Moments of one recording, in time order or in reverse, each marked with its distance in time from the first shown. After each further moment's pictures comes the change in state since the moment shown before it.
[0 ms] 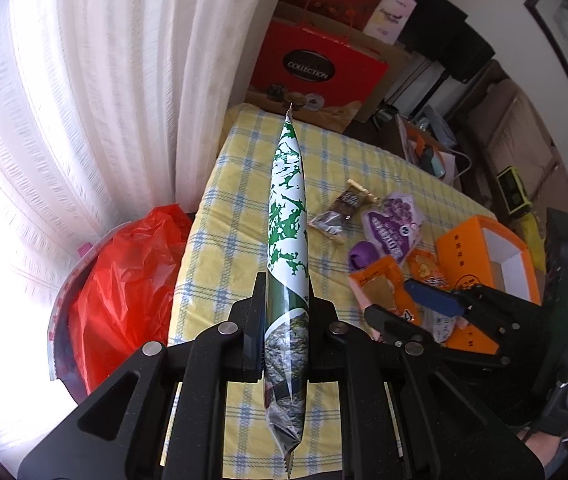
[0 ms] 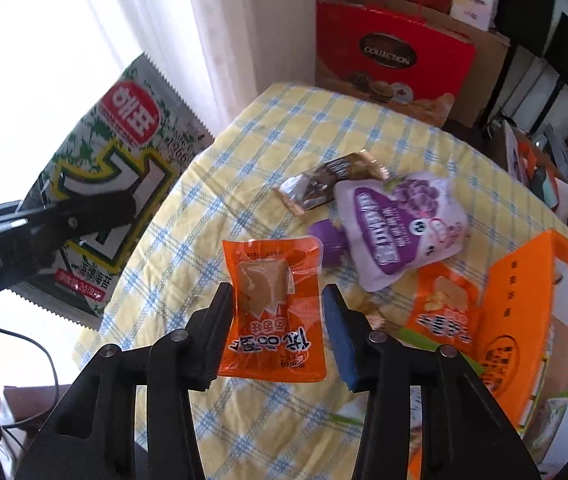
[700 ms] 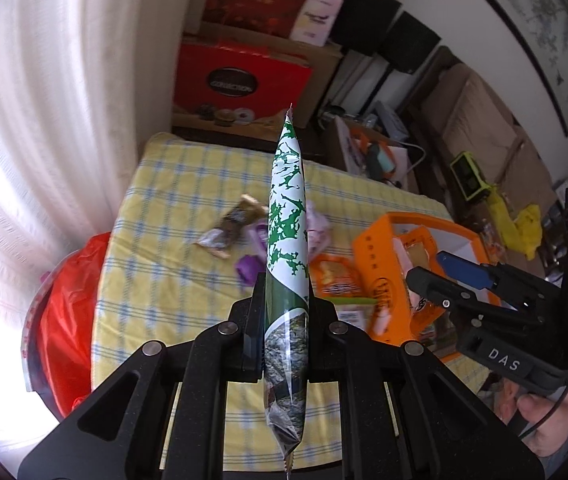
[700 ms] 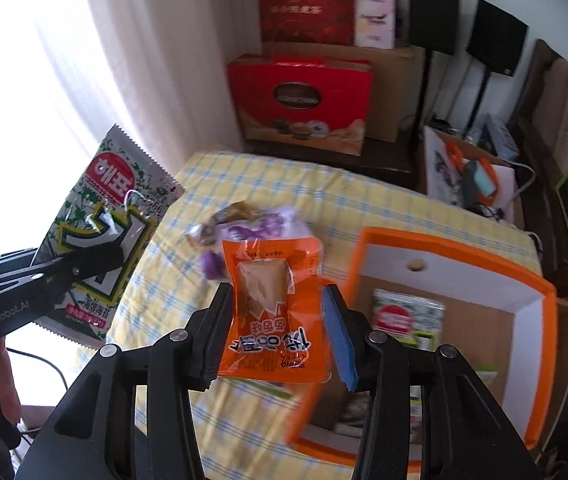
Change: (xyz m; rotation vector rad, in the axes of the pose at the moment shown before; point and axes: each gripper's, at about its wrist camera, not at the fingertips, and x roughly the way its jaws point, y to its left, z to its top) left arm -0.019 -0.100 0.004 0.108 -0.028 -0.083; right arm -0.105 -0.094 -0.020 0.148 -0.138 -0.082
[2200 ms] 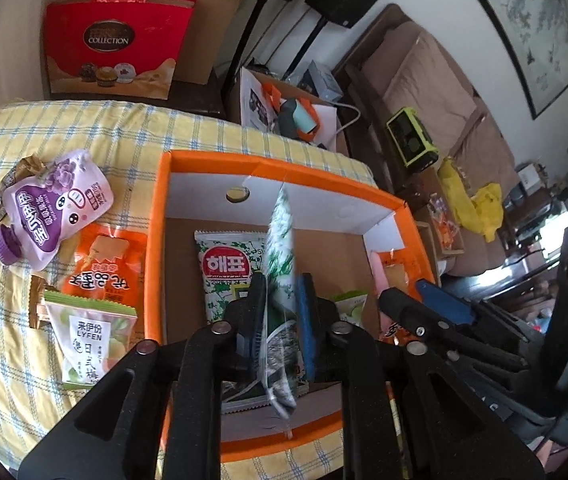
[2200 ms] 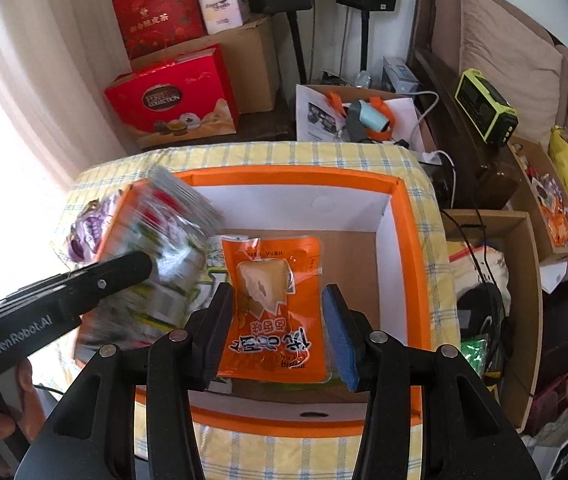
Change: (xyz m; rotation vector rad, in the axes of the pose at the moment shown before) left arm 0.110 -0.162 -0.024 0.012 0.092 -0.164; right arm -0.026 -0.164 -0.067 0.244 0.022 -0.141
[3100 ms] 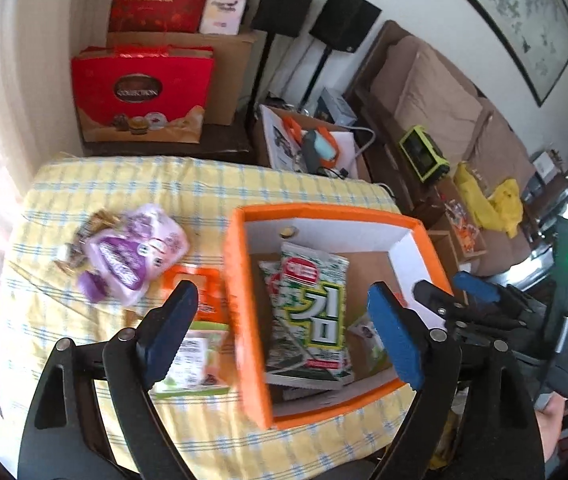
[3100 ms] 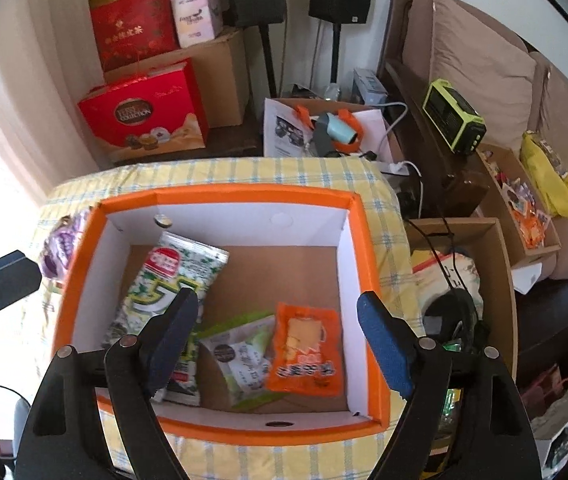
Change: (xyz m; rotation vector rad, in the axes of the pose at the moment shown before) left arm -0.071 0.021 0.013 0.092 -0.091 0.104; right arm -0.013 -0.003 0.007 0.014 -0.054 -0.082
